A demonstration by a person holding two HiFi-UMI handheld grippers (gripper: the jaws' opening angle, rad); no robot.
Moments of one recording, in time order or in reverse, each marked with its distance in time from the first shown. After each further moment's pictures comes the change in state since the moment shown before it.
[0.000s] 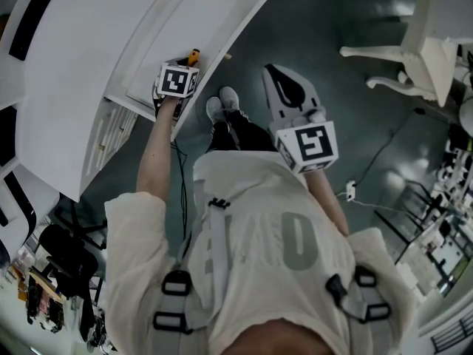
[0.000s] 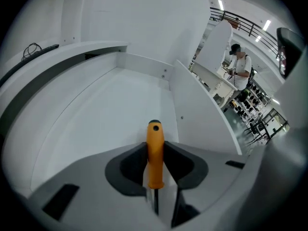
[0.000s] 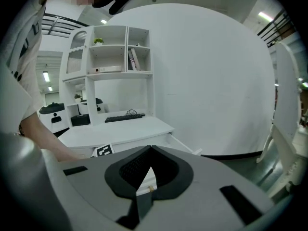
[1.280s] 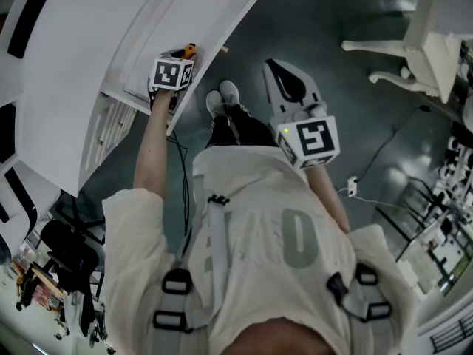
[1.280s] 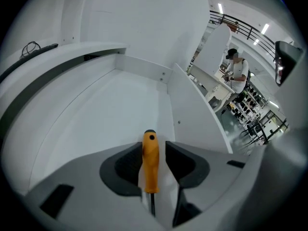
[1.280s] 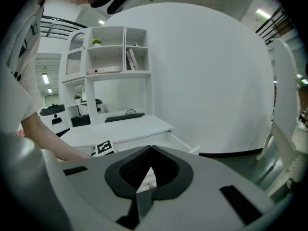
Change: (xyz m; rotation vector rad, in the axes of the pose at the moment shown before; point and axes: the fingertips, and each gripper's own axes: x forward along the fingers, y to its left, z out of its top) left arm -0.004 -0.002 0.008 -0.006 -0.023 -0.027; right arm -0.008 -0.007 -0.010 0.026 0.006 0.004
